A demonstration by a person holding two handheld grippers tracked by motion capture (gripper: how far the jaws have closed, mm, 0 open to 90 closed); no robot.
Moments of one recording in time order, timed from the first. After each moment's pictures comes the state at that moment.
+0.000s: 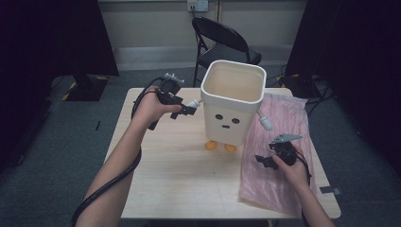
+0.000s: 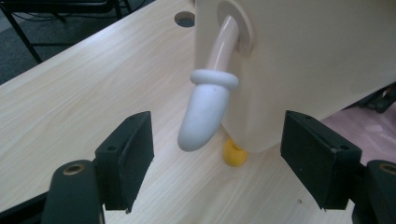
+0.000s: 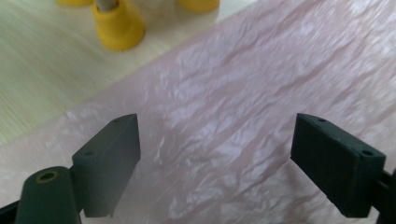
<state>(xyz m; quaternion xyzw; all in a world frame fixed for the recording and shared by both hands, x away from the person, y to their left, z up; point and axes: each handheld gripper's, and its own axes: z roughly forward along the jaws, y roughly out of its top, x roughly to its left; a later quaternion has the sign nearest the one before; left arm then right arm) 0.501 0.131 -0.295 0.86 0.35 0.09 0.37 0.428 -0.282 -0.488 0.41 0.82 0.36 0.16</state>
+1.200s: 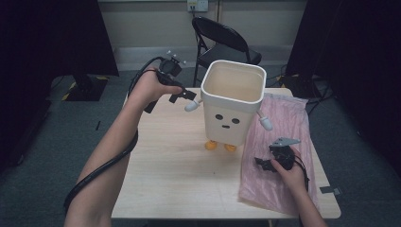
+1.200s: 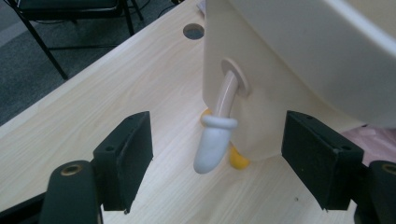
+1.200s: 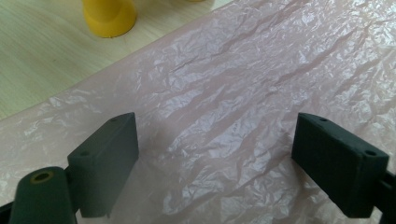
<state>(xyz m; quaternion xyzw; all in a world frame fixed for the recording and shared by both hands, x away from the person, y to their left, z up) 0.516 0.124 -0.240 0.87 0.34 0.10 0.35 0.423 -0.281 -0.501 0.40 0.82 0.36 0.18</state>
